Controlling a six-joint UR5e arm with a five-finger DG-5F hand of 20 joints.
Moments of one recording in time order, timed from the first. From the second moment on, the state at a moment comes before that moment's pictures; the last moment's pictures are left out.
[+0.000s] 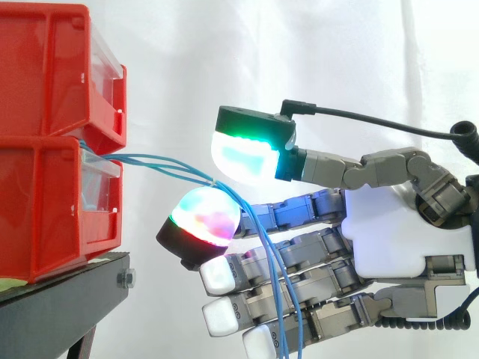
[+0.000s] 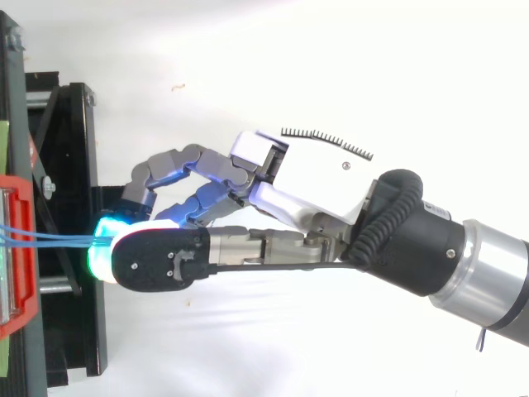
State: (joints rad) arm 0.27 -2.35 -1.12 -2.88 -0.88 0.11
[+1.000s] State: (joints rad) arm 0.27 -2.35 -1.10 -2.92 -0.88 0.12
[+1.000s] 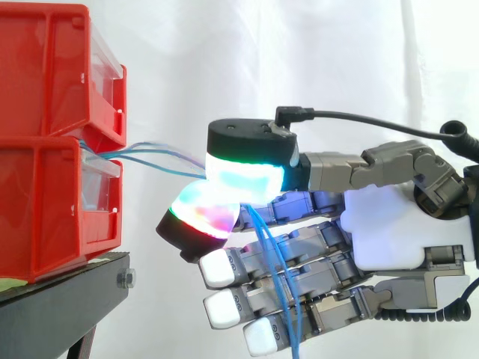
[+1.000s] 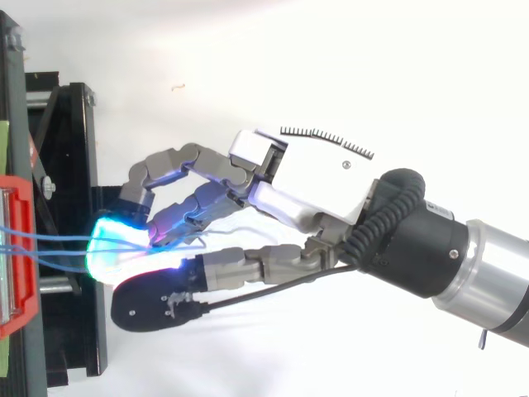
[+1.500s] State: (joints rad) arm 0.27 -2.35 -1.10 -2.93 -0.88 0.12
